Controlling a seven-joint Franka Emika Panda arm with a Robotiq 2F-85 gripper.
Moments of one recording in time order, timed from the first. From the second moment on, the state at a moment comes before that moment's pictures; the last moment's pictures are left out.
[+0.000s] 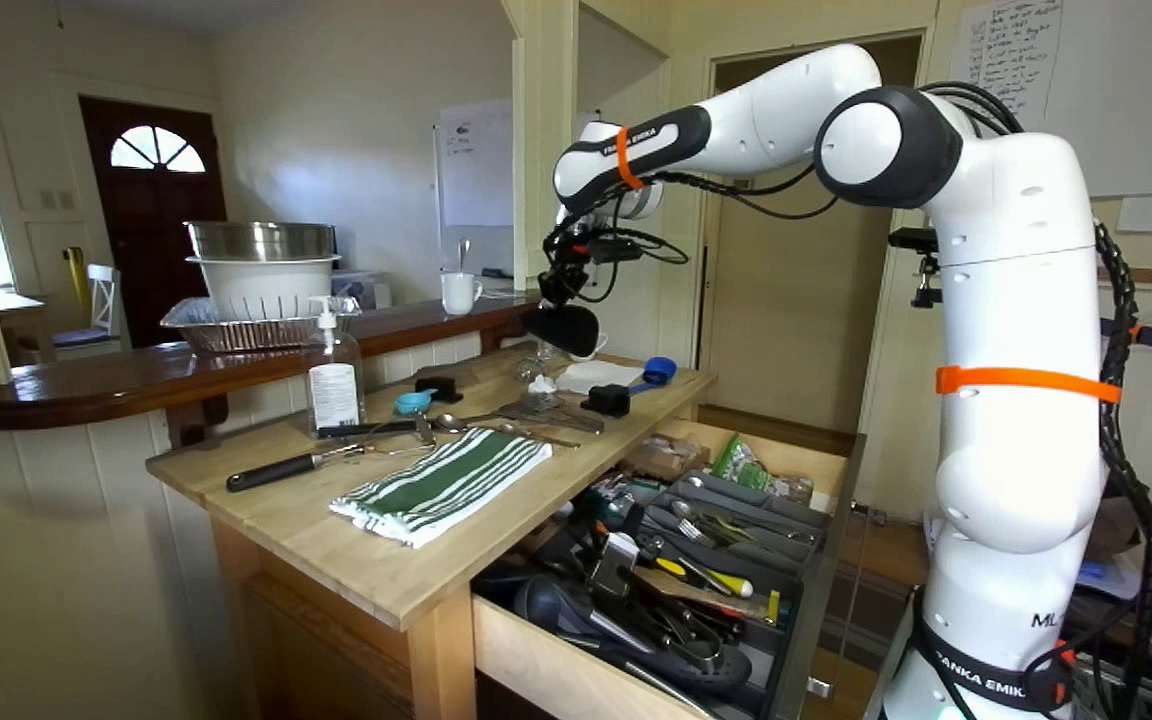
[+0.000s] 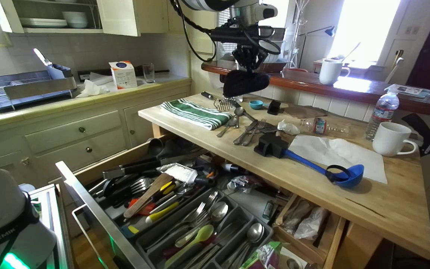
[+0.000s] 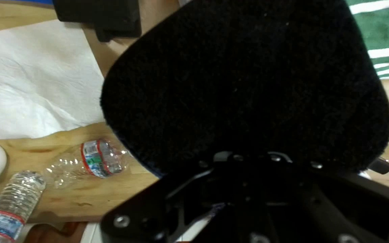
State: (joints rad) arm -0.11 0.23 -0.02 -1.61 0.10 2.17 -0.30
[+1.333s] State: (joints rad) arm -0.26 0.55 -0.09 -1.30 0.11 2.19 -0.29
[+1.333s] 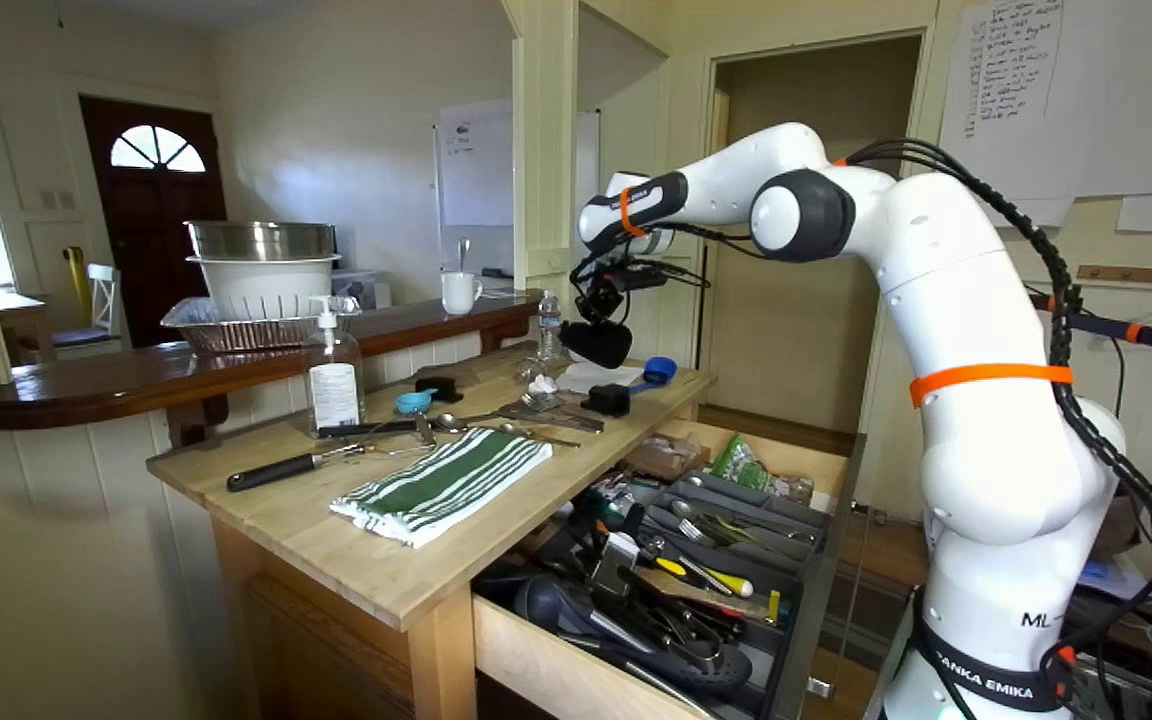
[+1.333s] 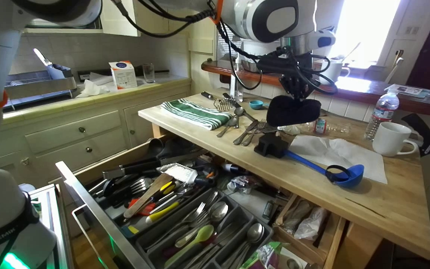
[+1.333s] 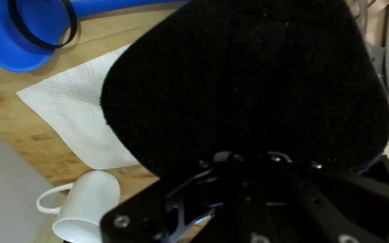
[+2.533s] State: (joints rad) arm -0.40 0.93 -0.03 -0.85 0.15 2.20 -0.29
